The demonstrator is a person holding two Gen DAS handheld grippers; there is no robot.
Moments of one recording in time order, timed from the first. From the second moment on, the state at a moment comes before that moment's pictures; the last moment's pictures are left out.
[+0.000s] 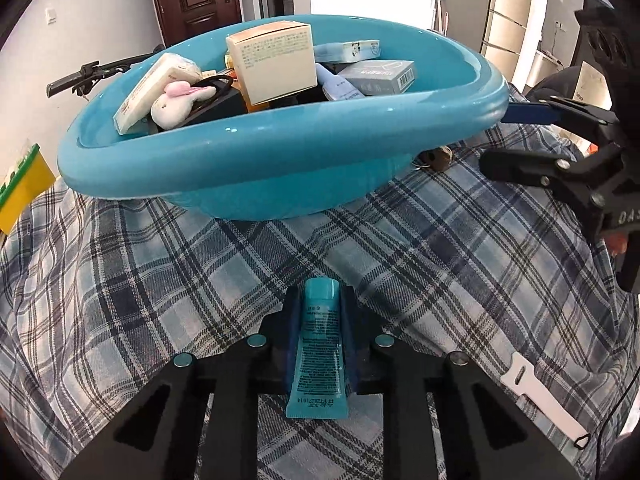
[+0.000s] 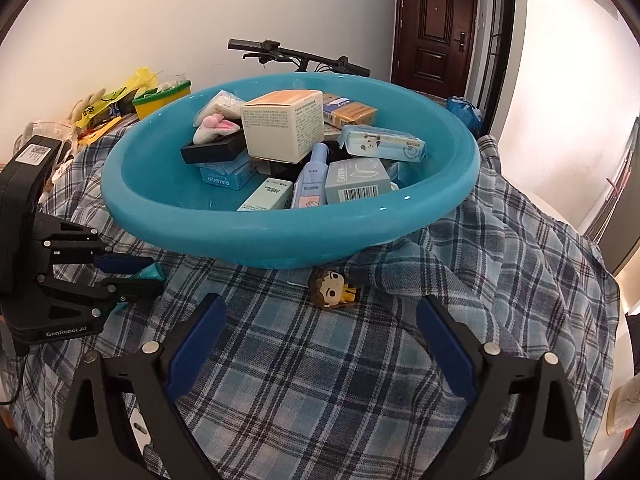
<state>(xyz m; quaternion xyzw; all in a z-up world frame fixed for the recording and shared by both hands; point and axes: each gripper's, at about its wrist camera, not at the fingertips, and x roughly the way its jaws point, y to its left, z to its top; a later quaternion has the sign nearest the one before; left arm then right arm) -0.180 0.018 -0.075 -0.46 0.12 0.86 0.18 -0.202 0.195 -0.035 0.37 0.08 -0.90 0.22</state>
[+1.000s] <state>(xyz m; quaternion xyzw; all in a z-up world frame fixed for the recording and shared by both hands) -0.175 0.007 -0.069 -0.45 0.11 0.87 0.16 -0.240 0.197 -0.071 0.42 0.09 -0.87 0.22</state>
